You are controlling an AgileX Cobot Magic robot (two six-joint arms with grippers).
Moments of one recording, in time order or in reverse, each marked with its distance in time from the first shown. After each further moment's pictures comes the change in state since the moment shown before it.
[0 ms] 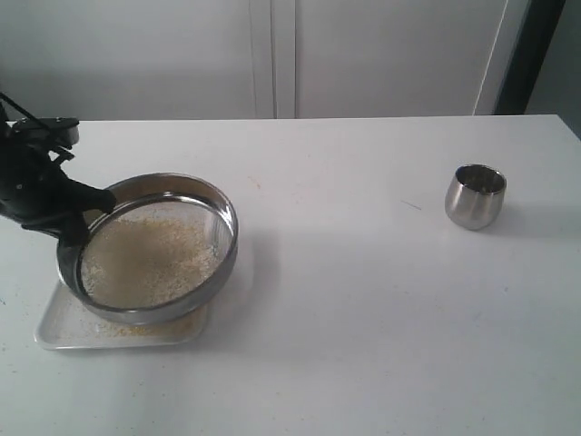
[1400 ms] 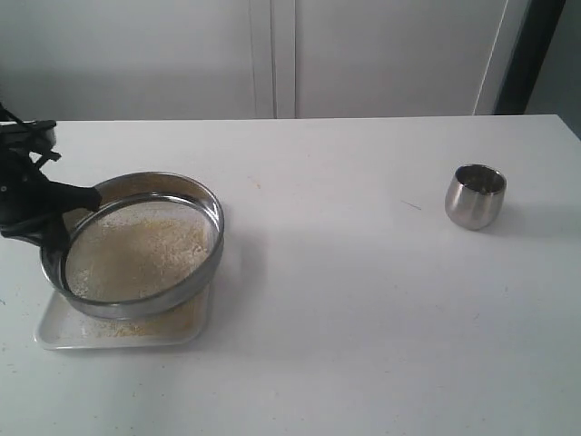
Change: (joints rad) left arm 0.027 -0.038 0.036 0.026 0.034 -0.138; right arm 0.000 0.000 0.000 0.000 0.000 0.000
